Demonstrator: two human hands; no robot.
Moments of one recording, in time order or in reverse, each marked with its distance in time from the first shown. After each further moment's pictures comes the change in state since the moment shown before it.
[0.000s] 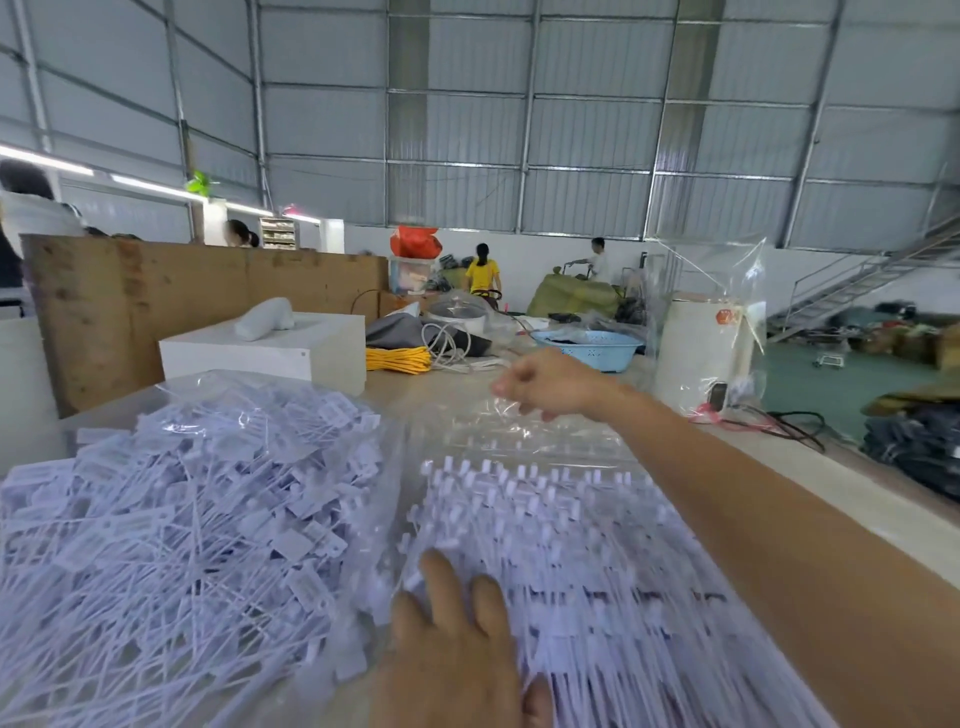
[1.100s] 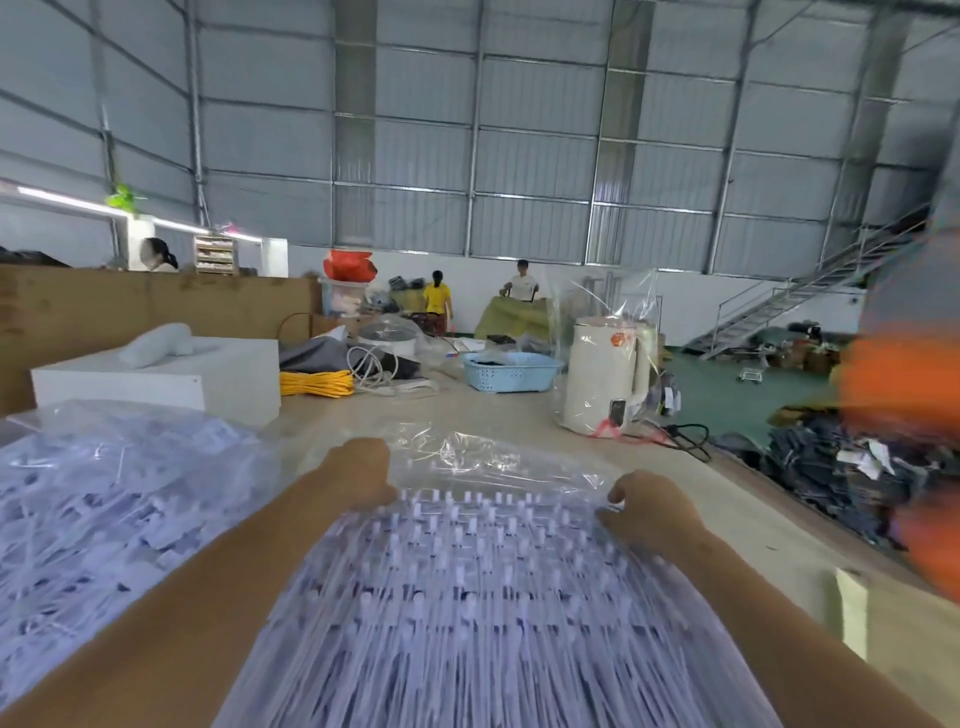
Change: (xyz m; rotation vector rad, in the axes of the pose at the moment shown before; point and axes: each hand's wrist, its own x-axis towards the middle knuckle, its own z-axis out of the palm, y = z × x) left_hand 0.140 -0.034 -0.029 -0.387 0.169 -0.126; right_hand -0.145 0.164 -0.034 -0.430 0.247 0.466
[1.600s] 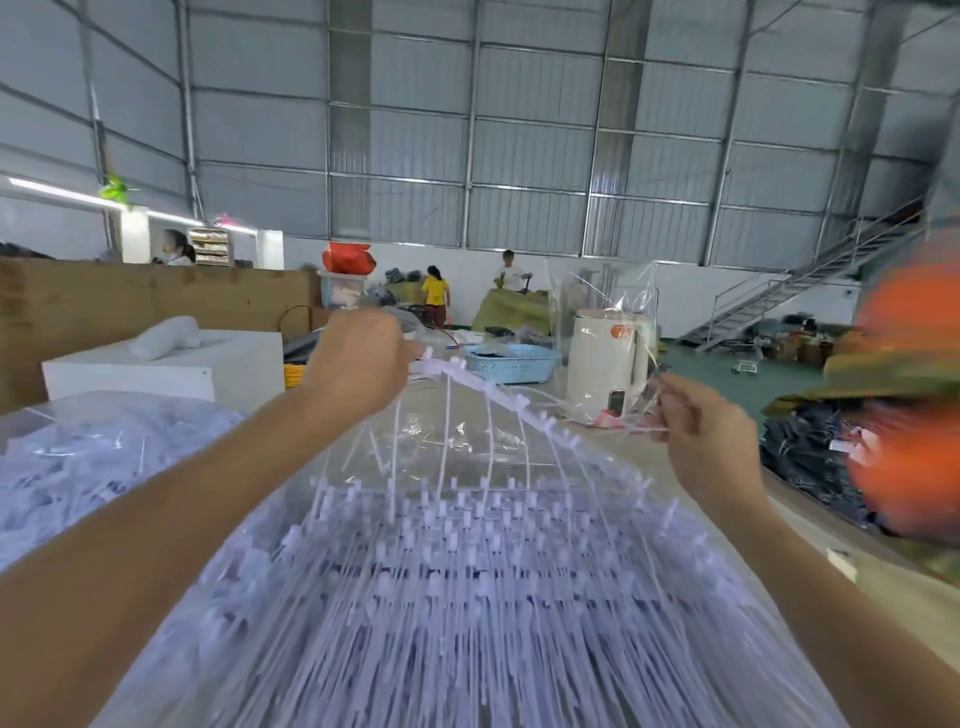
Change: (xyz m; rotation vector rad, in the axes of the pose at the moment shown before) left_hand -0.062 0.012 -0.107 -0.163 0.628 0.163; right_hand -0.035 -0.004 -0.055 0.704 0.626 -0.110
